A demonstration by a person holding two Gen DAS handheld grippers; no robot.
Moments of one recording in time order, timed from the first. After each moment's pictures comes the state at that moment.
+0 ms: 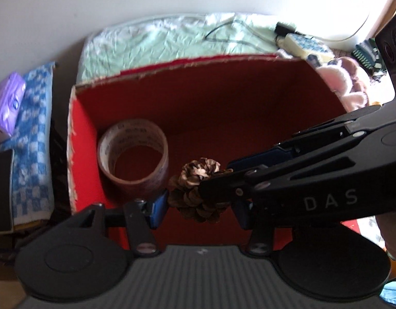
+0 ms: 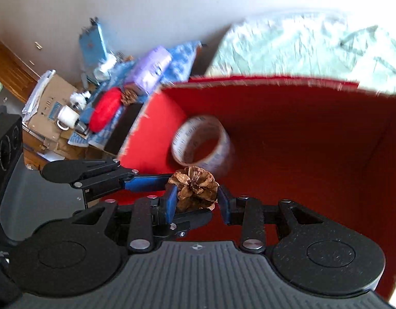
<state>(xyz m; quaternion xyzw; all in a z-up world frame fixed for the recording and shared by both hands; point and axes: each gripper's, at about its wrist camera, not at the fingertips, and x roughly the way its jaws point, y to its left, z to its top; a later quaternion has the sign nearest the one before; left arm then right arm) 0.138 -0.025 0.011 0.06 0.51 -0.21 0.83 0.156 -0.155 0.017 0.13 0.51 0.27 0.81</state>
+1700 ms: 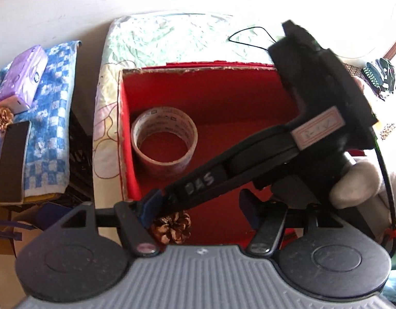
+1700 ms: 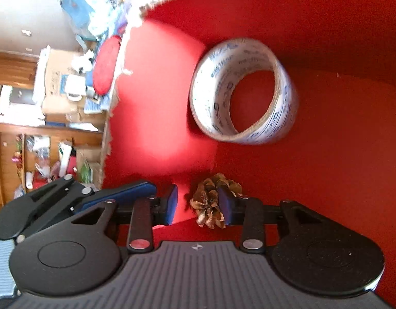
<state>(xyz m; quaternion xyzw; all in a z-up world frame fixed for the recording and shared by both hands) 0.129 0.014 0.042 0.01 0.53 -0.18 0.83 0.179 -0.122 -0.044 0.21 0.65 0.31 0.66</state>
